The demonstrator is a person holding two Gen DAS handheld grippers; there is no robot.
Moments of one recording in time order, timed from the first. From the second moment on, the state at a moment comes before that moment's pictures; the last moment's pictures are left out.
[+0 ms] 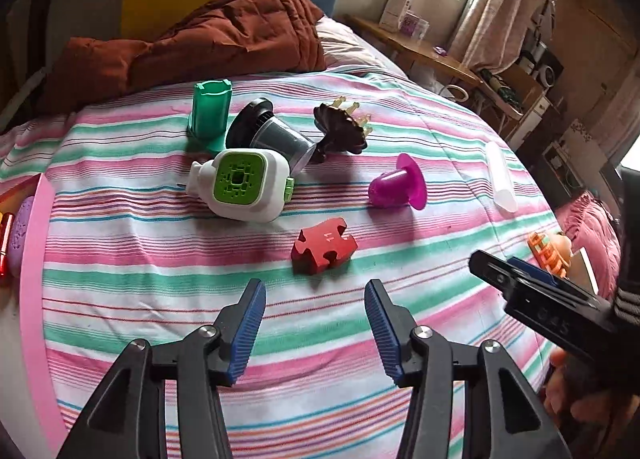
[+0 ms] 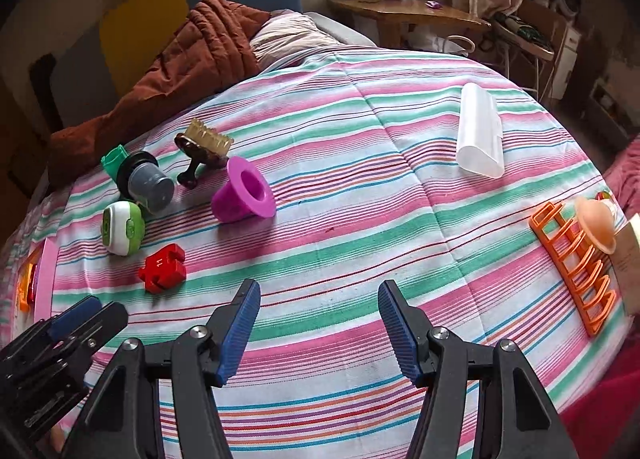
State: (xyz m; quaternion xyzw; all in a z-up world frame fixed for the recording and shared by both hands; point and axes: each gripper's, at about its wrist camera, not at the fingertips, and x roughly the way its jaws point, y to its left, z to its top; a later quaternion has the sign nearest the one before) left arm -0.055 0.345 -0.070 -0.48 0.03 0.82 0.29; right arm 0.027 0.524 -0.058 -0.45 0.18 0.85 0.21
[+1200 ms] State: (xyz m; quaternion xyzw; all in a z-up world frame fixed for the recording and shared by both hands) left arm -0.052 0.298 -0.106 -0.41 0.03 0.86 0.30; right arm -0.079 0.545 -0.061 -0.45 0.26 0.84 0.15
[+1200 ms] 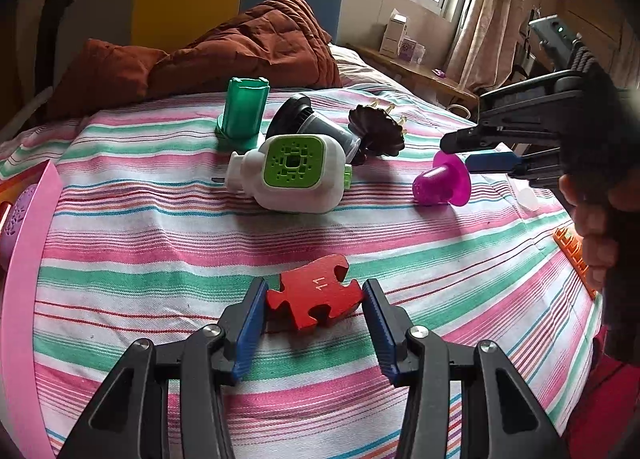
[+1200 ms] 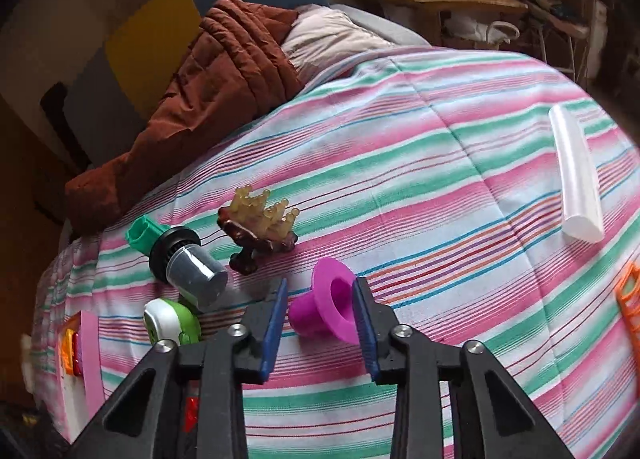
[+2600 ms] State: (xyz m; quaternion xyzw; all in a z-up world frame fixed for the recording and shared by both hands) left arm -0.056 0.301 -0.109 -0.41 0.02 0.86 0.31; right arm -0.002 0.508 -0.060 -0.44 0.19 0.87 0.13
